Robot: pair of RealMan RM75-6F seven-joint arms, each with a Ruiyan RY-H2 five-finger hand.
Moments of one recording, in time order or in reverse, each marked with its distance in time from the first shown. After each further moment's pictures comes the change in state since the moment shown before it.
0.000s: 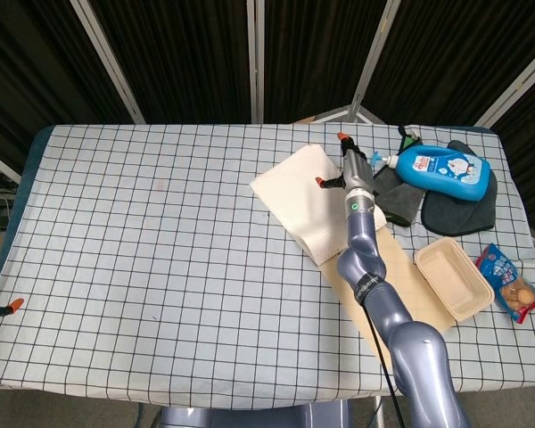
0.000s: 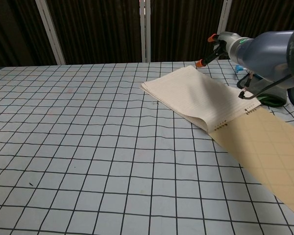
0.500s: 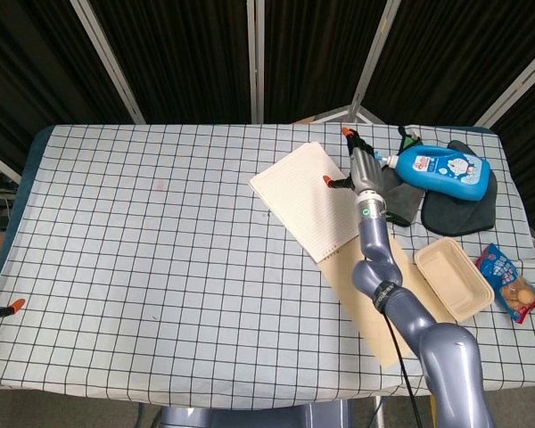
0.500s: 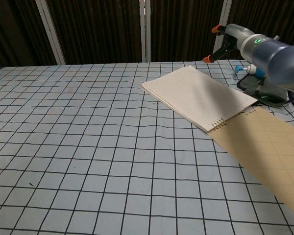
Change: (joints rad) left arm 0.005 0.001 0.007 -0.007 0.022 0.020 -0.004; right arm -0.177 0.130 -0.123 -0.306 -0.171 0.203 0.084
